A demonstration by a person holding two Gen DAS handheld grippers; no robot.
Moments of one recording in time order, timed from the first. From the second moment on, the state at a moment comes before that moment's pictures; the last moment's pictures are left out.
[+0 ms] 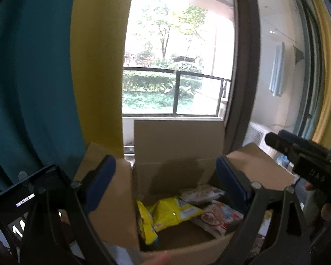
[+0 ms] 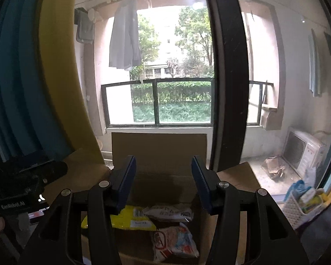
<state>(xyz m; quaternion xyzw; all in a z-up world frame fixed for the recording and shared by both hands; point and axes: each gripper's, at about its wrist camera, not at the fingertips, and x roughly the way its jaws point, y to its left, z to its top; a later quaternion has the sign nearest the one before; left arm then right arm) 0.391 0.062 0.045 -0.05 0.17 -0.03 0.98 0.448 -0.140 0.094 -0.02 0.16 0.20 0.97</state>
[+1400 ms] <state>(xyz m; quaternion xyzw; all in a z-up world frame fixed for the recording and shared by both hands) 0.178 -0.001 0.015 0.00 0.20 -0.14 0.97 0.253 -0.214 0.044 -0.06 0.23 0.21 0.95</state>
